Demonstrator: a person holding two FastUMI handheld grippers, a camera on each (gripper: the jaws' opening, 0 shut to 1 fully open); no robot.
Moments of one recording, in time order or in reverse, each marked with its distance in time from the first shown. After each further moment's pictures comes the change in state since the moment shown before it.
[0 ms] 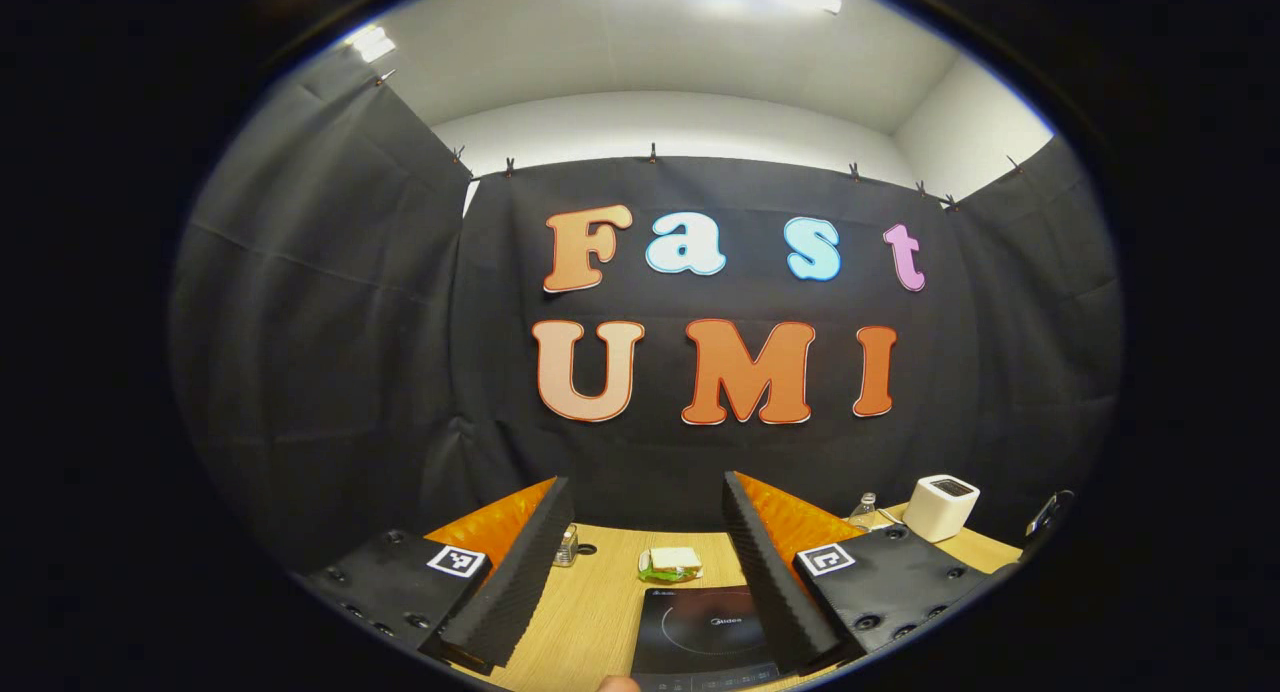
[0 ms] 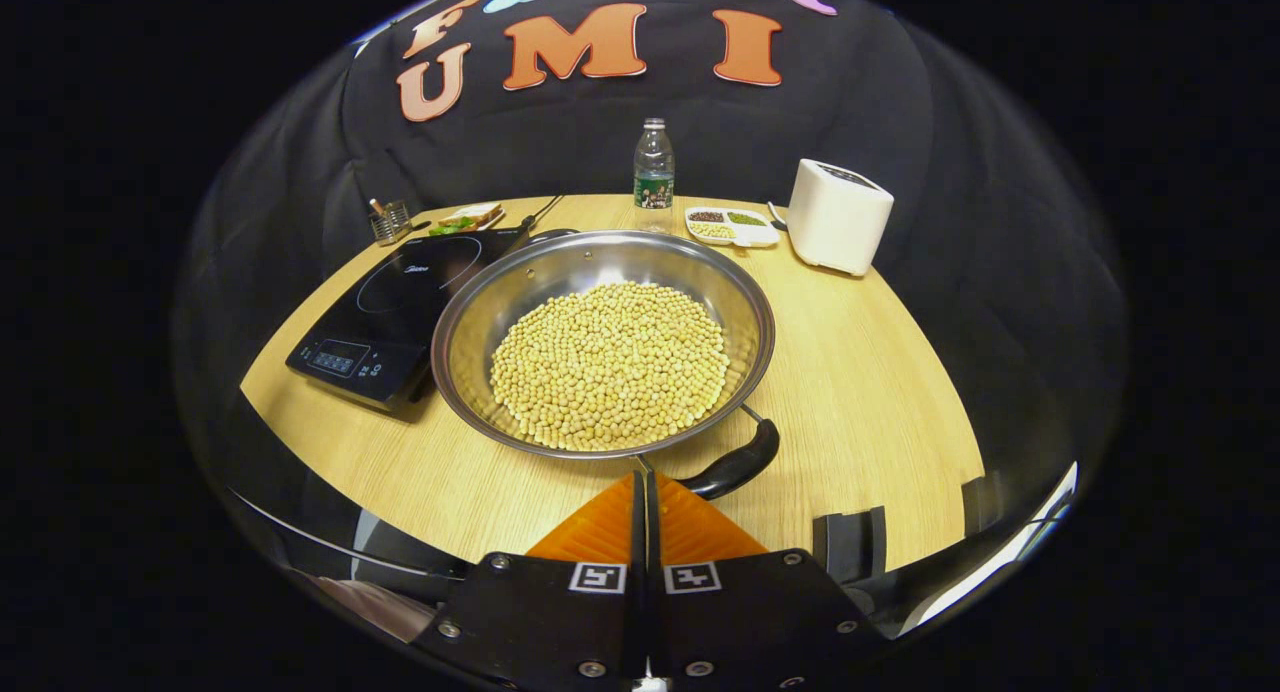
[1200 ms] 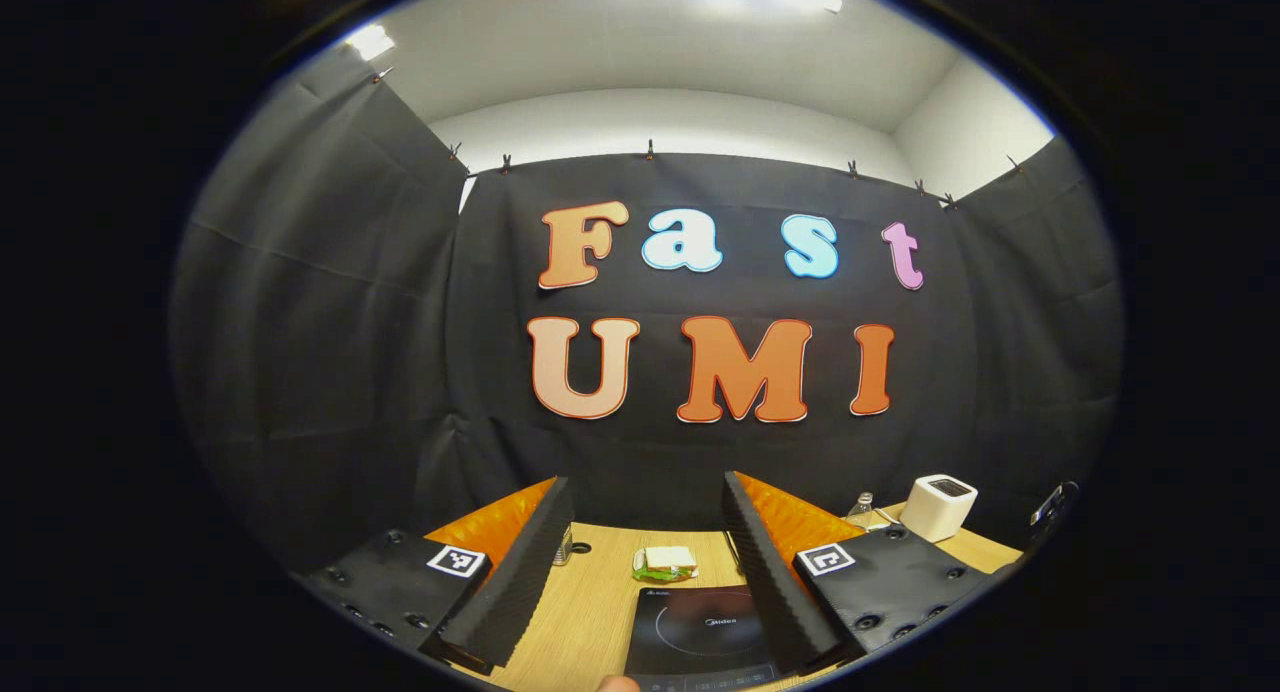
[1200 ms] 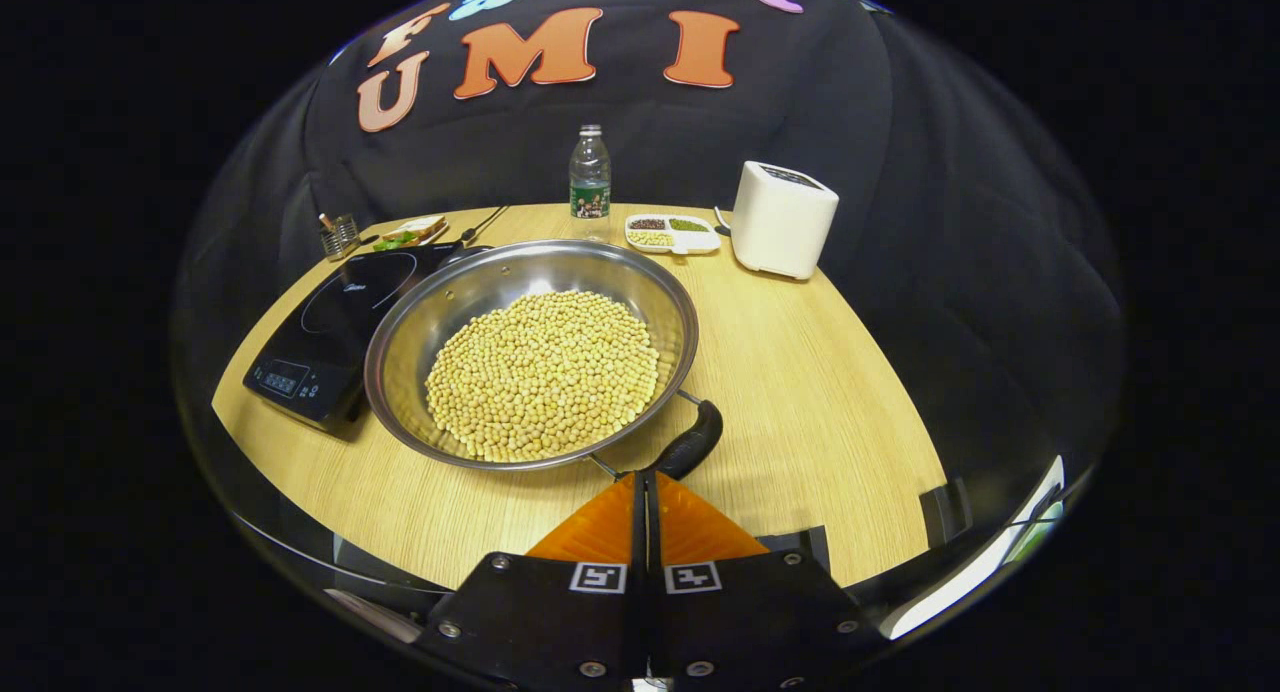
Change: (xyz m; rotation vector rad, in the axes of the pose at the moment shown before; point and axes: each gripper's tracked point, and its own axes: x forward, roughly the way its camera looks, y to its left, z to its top) left arm 0.007 -0.005 -0.001 0.000 0.009 -0.010; right arm 0.008 -0.039 0.011 0.030 -0.022 -0.112
